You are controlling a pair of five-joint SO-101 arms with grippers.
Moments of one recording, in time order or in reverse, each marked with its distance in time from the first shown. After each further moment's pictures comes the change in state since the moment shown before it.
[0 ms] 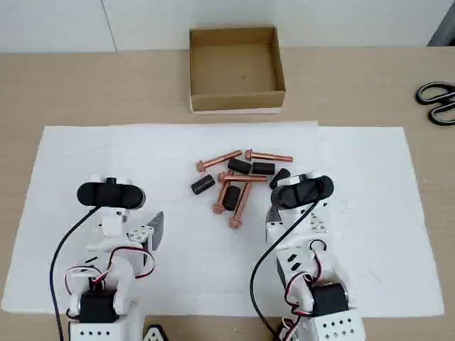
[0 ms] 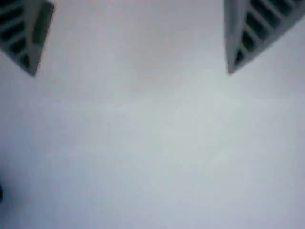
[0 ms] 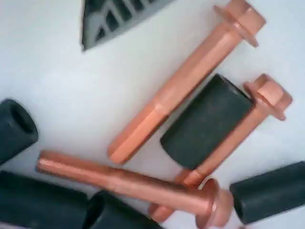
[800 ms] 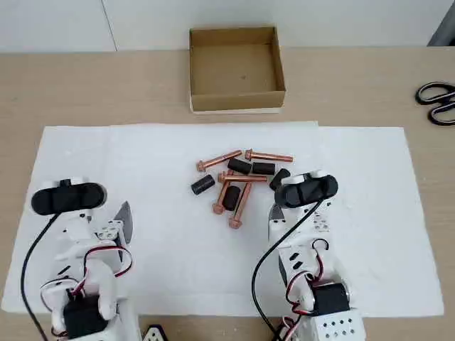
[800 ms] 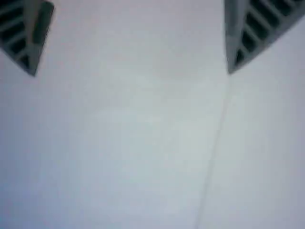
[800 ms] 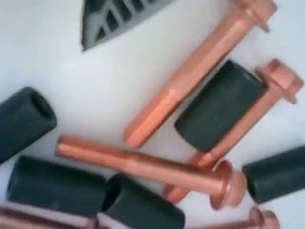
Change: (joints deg) left arm -14.0 0.0 -10.8 4.4 0.0; right arm 2.1 0.0 0.0 -1.8 0.5
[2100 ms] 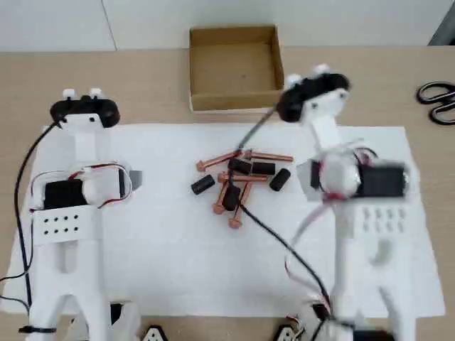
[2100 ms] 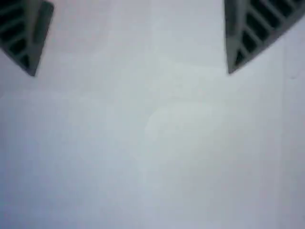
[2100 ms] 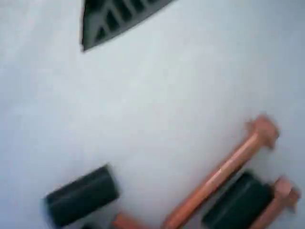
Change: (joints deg) left arm 7.6 70.9 -45.1 1.1 0.0; right arm 5.8 75.6 -91.2 51.0 24.0
